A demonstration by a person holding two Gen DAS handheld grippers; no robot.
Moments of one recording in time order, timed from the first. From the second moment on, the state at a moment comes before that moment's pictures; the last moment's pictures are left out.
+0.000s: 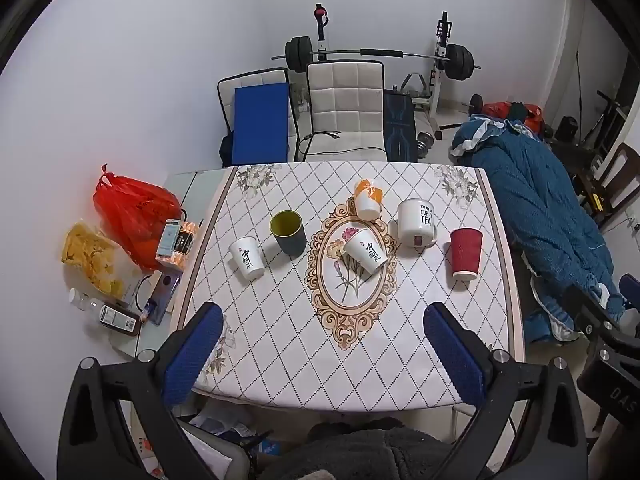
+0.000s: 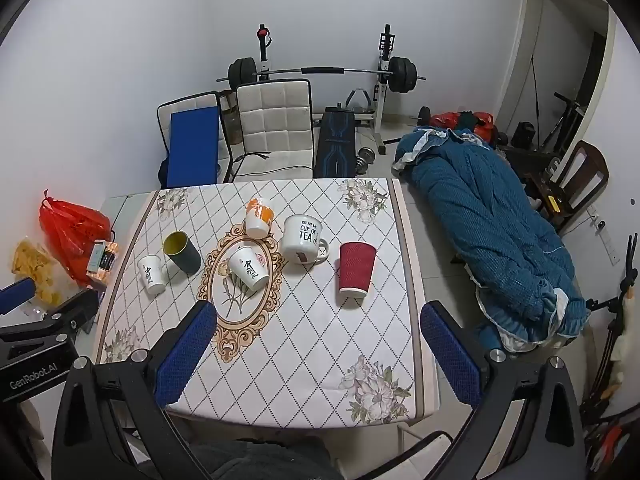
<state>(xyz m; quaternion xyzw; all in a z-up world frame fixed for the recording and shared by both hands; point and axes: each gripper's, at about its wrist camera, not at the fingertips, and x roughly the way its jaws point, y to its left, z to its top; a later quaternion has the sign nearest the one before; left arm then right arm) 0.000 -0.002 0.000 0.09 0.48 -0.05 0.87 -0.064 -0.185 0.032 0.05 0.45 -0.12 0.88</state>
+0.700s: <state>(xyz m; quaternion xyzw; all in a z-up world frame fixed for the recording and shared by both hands) -0.002 -0.002 0.011 0.07 0.48 -0.05 0.87 -0.068 -0.186 0.035 0.06 0.45 -0.11 0.89</state>
